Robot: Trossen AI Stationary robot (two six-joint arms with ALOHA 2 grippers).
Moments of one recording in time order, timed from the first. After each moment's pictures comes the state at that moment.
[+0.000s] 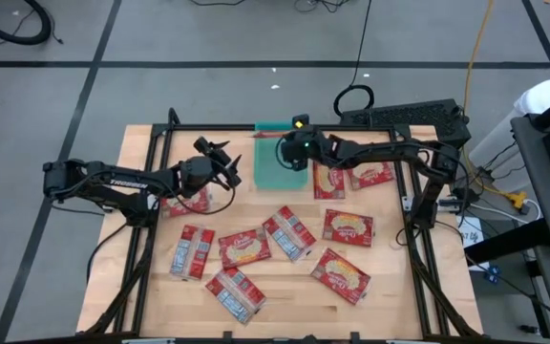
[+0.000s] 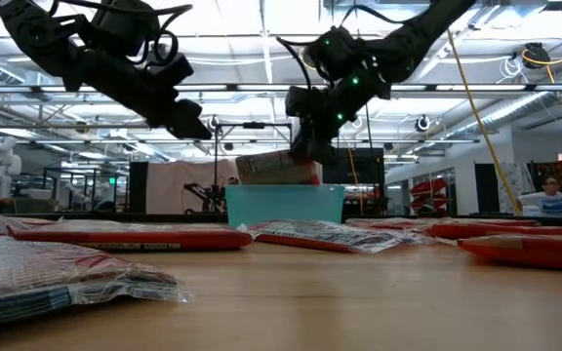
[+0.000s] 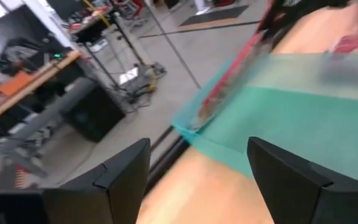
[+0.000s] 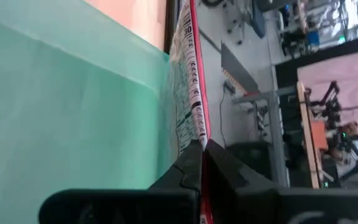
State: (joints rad) left arm 0.23 1.24 0.47 0.46 -0.64 0.24; right arm -0.38 1.77 1.08 0.18 0.36 -0.93
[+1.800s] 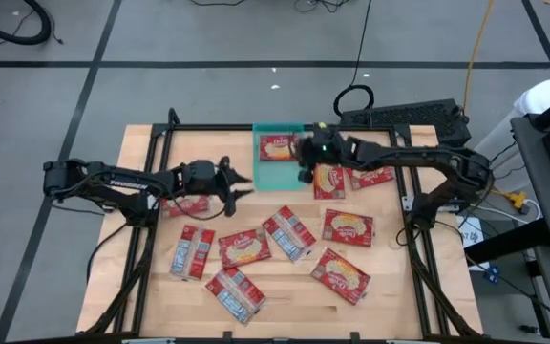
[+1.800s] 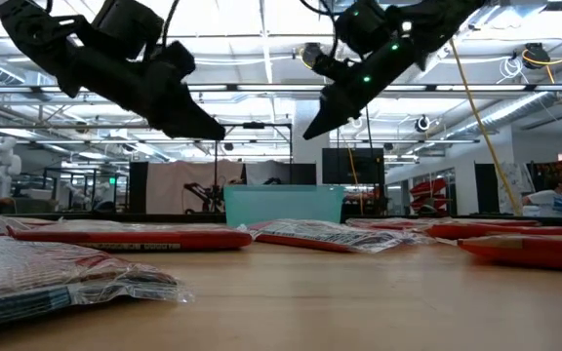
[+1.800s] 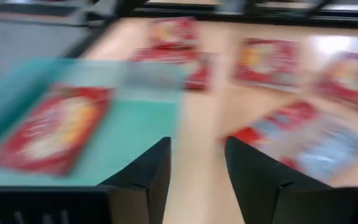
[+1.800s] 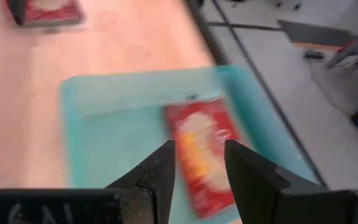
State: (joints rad) left arm 0.19 1.25 0.47 0.38 0.06 0.05; right arm -0.34 1.52 0.97 -0.05 0.13 -0.23
